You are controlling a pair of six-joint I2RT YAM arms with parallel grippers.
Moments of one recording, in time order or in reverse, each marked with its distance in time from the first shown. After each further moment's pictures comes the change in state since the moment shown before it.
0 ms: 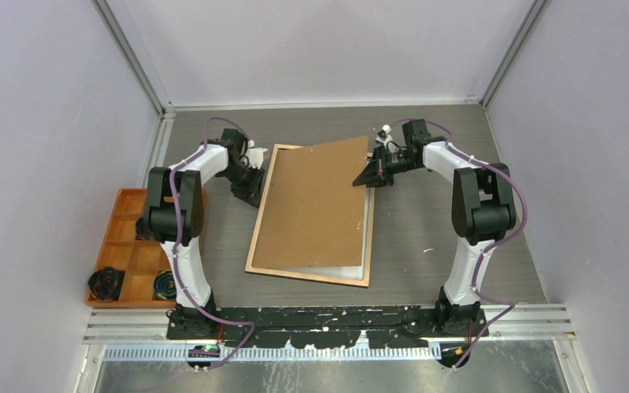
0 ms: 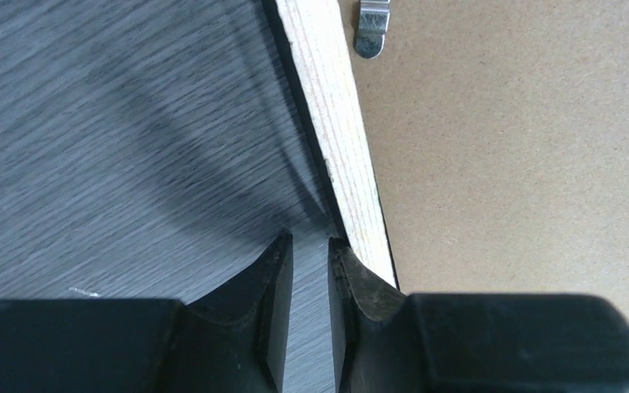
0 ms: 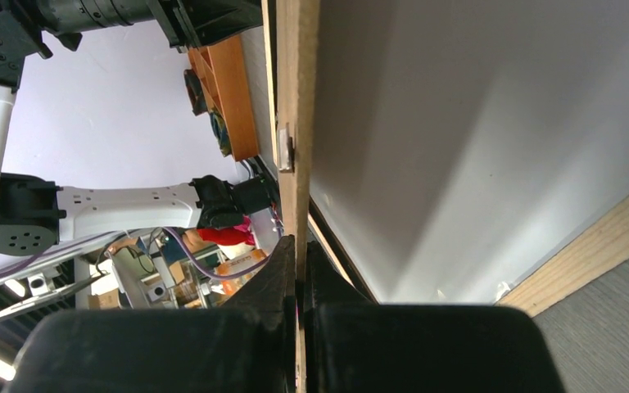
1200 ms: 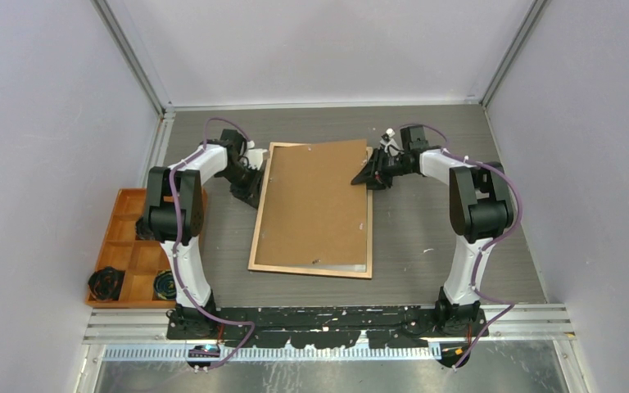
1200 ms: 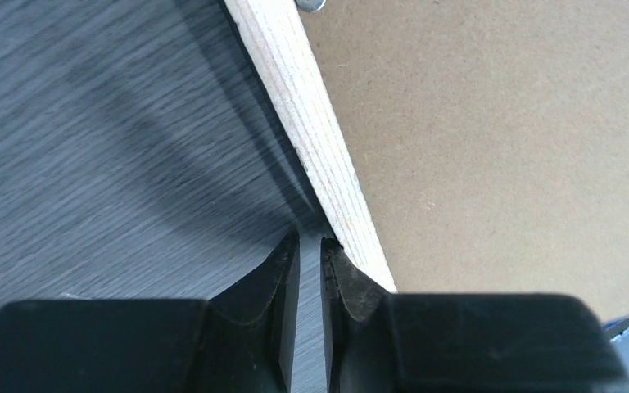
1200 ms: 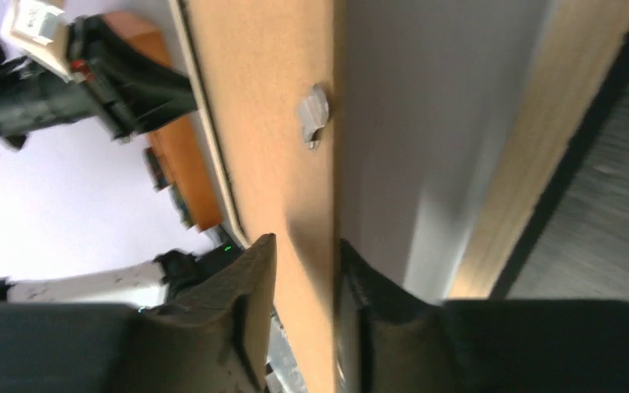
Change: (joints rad) left arm 0.002 0.006 0.000 -0.012 0.020 0.026; right arm 0.010 0.028 -0.082 0.247 0.132 0.165
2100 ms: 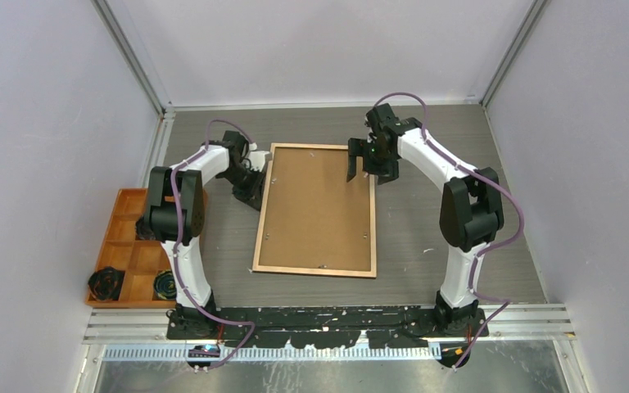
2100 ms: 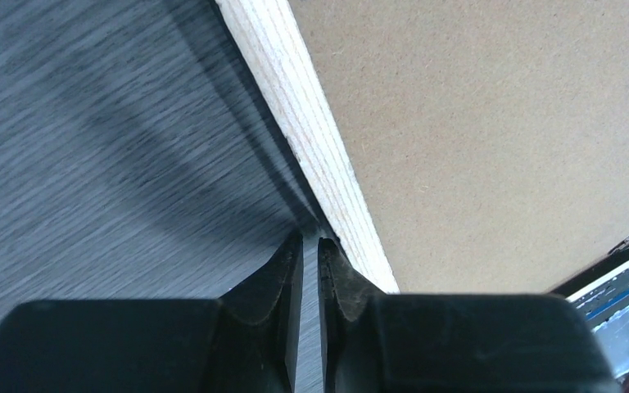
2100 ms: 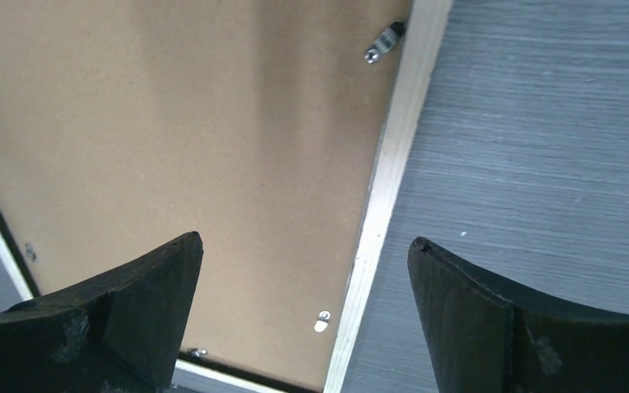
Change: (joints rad) left arm -0.006 0.000 -0.008 -0.016 0.029 -0.001; right arm 0.212 -0.046 0.348 -0.551 0.798 -0.207
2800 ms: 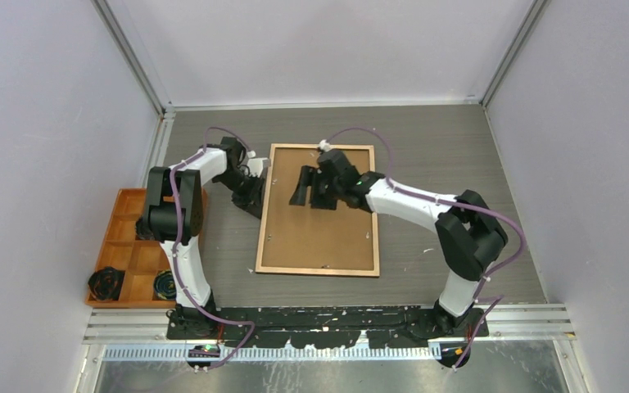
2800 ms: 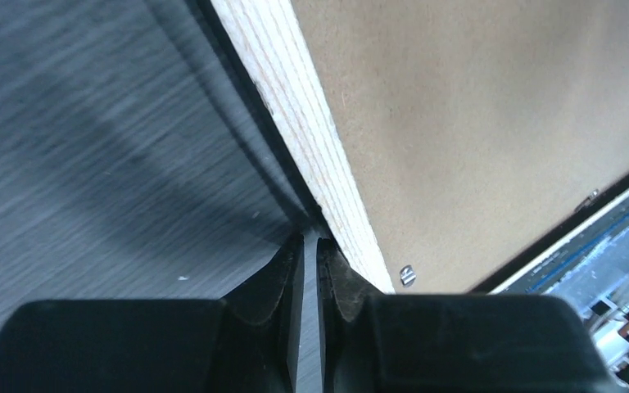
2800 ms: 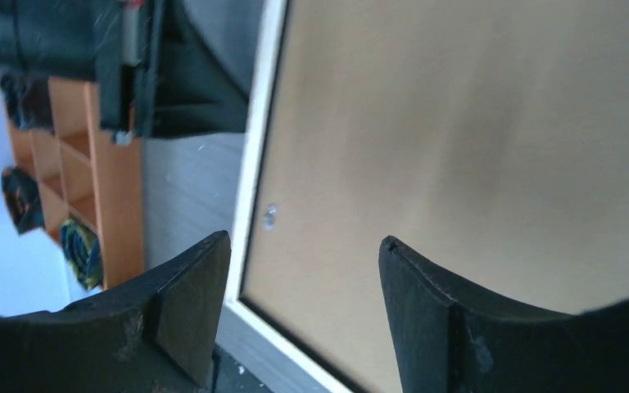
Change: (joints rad) left arm 0.016 0.000 -0.034 -0.051 0.085 0.000; right arm 0.359 -0.188 -0.399 0.644 -0.007 0.397
